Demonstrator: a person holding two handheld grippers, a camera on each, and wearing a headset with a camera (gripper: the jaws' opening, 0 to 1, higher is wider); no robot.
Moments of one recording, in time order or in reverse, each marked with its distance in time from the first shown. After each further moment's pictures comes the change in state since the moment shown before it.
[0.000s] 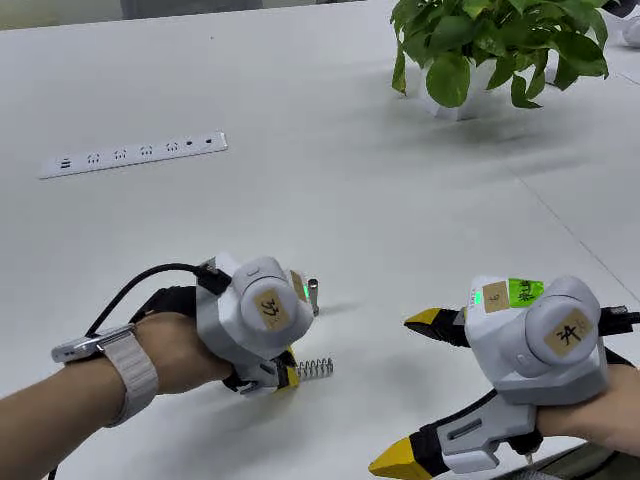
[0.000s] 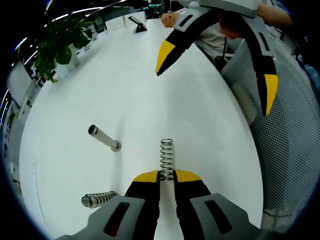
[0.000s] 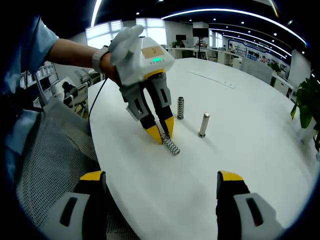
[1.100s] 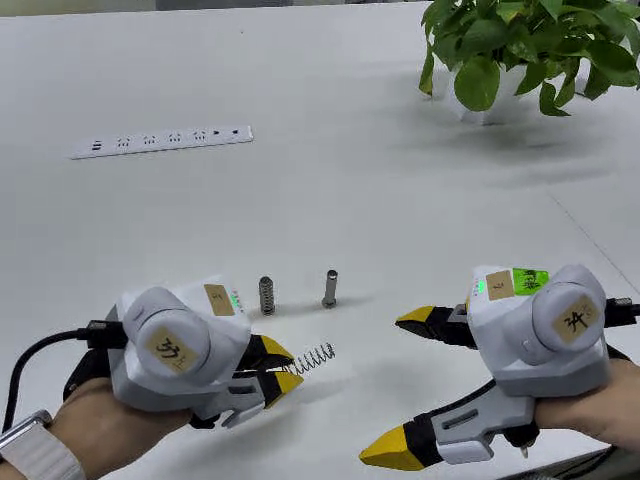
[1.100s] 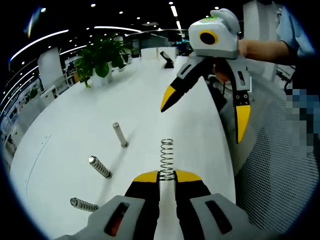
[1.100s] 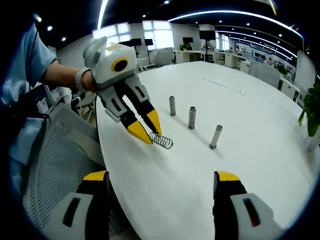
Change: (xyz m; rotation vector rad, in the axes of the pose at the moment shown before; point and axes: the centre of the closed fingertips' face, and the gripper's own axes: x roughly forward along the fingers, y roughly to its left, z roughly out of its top) left arm -0.057 -0.030 0.007 -0.220 -0.347 0.143; right arm 0.008 0.017 0.024 -0.020 -0.024 0.072
